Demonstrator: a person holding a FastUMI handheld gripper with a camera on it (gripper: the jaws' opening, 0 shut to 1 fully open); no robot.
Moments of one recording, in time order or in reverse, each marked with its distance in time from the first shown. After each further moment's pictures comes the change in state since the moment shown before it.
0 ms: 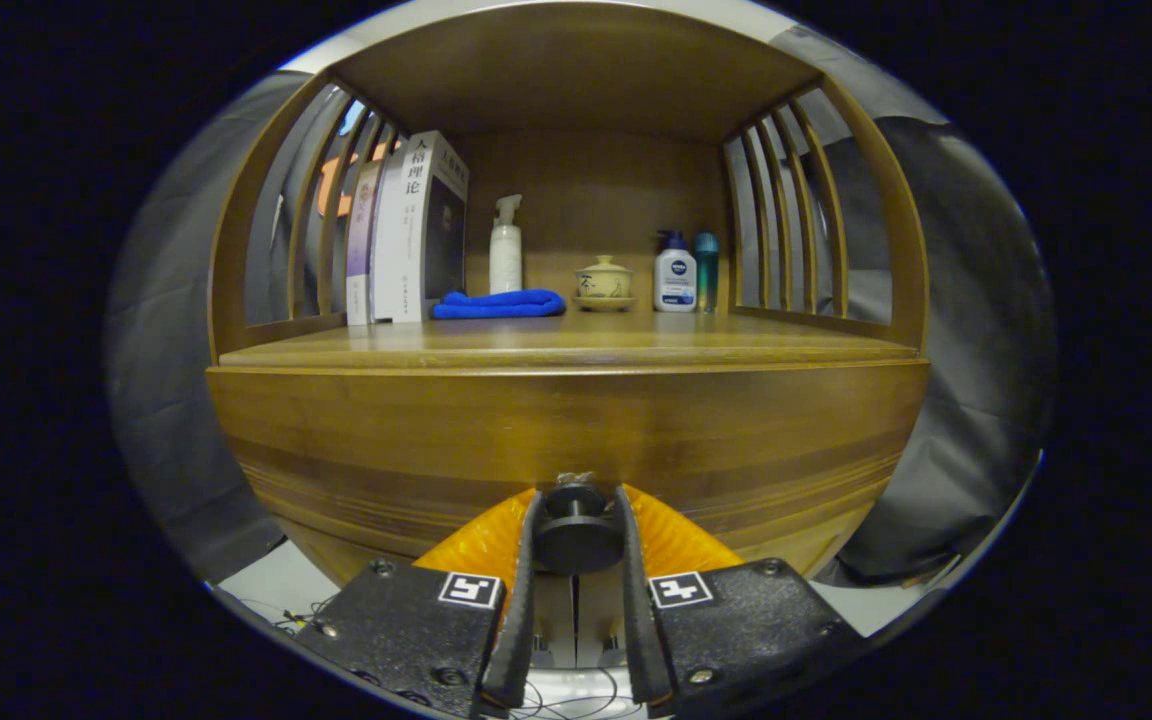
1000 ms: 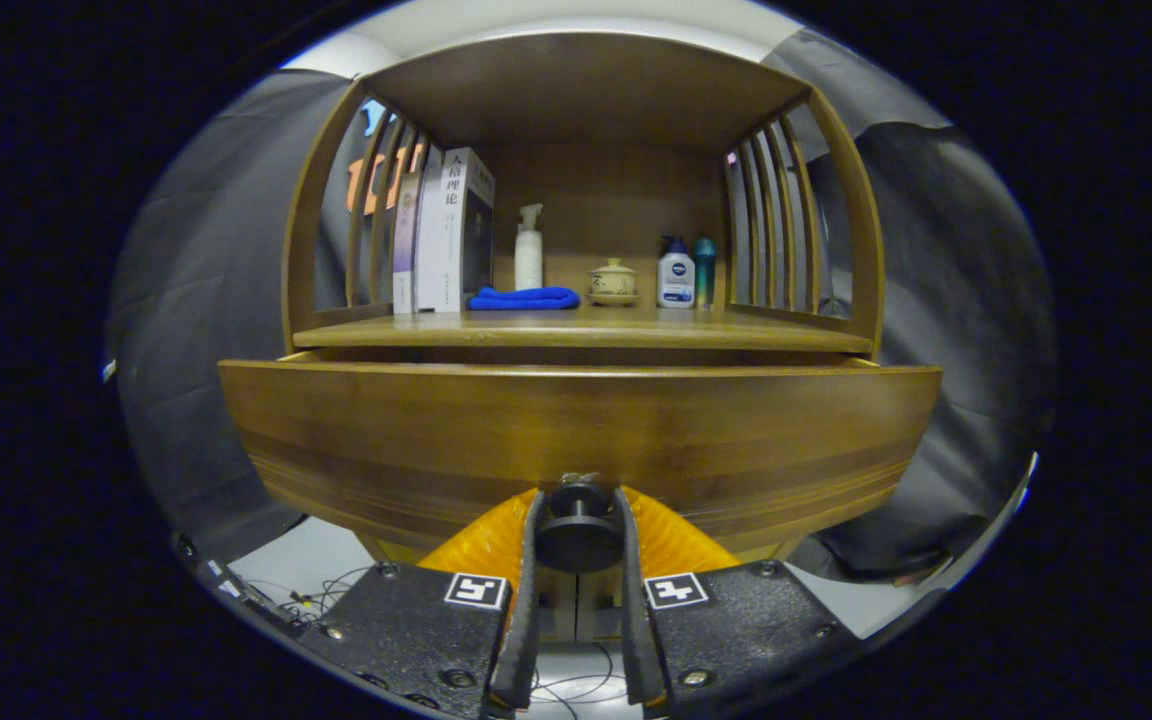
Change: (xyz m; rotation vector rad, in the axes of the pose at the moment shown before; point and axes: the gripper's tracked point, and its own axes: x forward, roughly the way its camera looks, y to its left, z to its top) arm -0.084 -0.002 -0.024 -0.013 0.013 0.036
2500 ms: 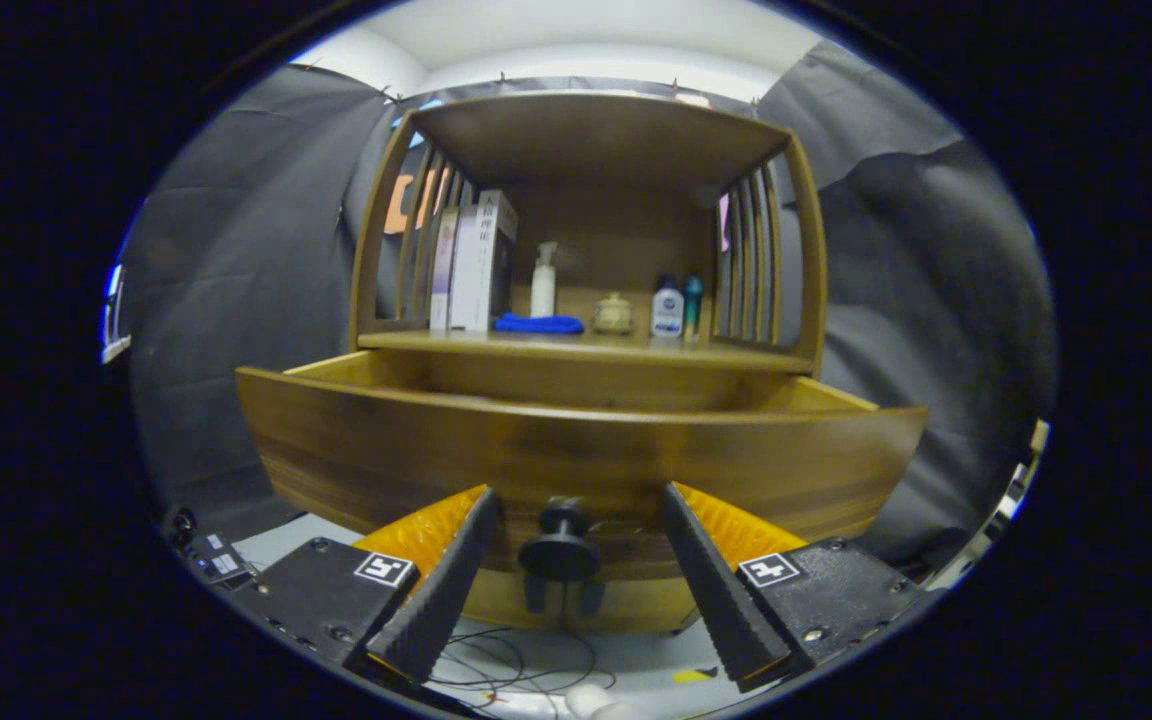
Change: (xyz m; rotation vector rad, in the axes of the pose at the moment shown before) arm -0.093 -0.019 0.009 -0.065 -0.146 -0.004
